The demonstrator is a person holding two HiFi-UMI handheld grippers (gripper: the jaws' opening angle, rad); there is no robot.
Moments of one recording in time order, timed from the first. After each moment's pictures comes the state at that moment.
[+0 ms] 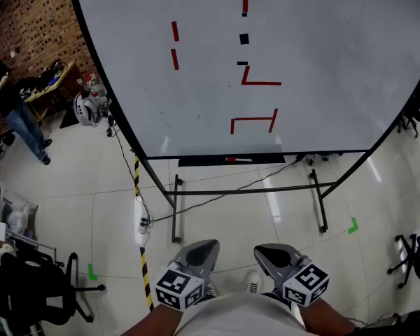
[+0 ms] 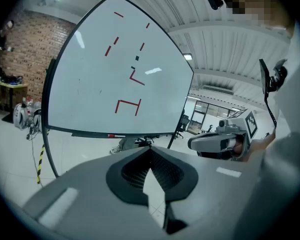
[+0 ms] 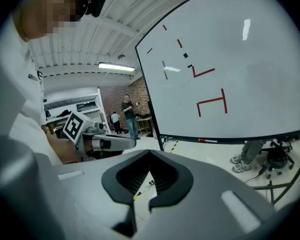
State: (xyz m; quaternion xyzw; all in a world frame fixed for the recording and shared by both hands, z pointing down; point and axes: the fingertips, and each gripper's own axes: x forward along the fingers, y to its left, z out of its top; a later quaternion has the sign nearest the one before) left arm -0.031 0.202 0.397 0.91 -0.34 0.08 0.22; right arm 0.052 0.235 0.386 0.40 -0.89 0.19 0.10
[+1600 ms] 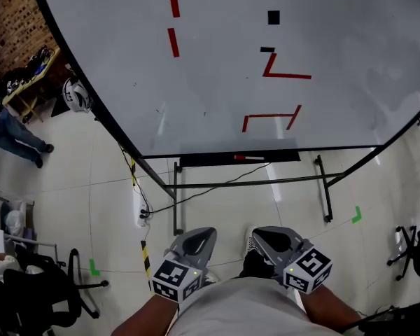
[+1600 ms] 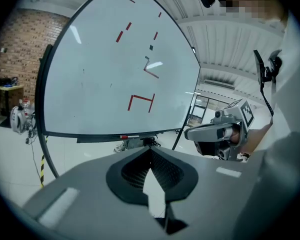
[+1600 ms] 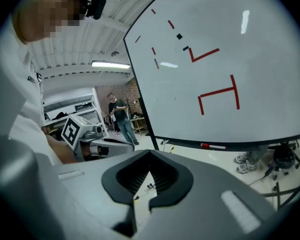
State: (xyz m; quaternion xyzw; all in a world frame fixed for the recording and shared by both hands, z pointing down) left arm -0.057 0.099 0.435 0.91 -0.33 0.12 0.22; right arm 0.024 0.116 0.407 0.39 -0.89 0.20 0.11
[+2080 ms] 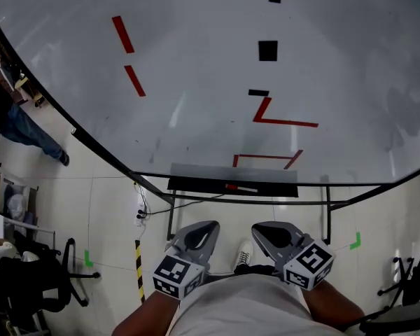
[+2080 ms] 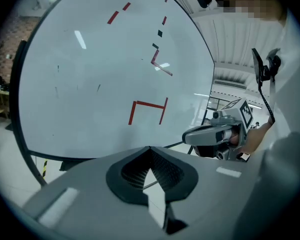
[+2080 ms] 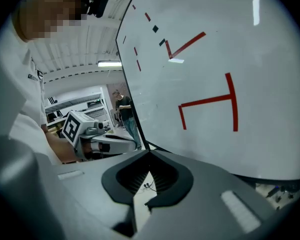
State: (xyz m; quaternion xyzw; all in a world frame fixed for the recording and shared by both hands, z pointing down) left arm 0.021 -0.017 0.416 0.89 -0.38 0.11 0.21; right arm 0.094 -0.007 0.398 0.32 -0.92 0.19 0.12
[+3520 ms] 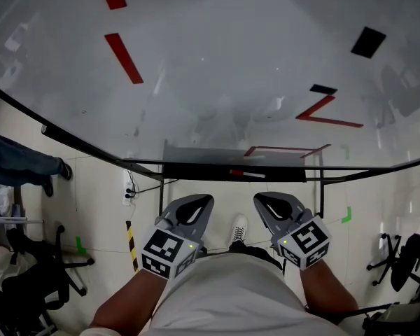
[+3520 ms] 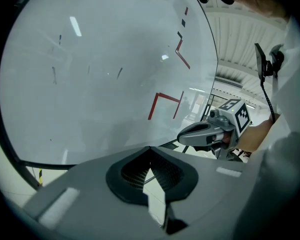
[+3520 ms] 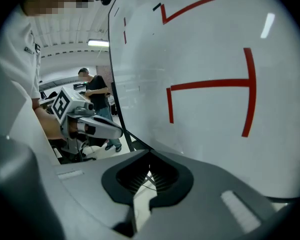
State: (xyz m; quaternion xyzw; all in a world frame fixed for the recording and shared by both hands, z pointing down) left arm -0.016 -0.083 0.448 0.90 -0.33 0.14 0.23; right arm 0.074 -0.078 0.450 0.38 -0.88 0.16 0.22
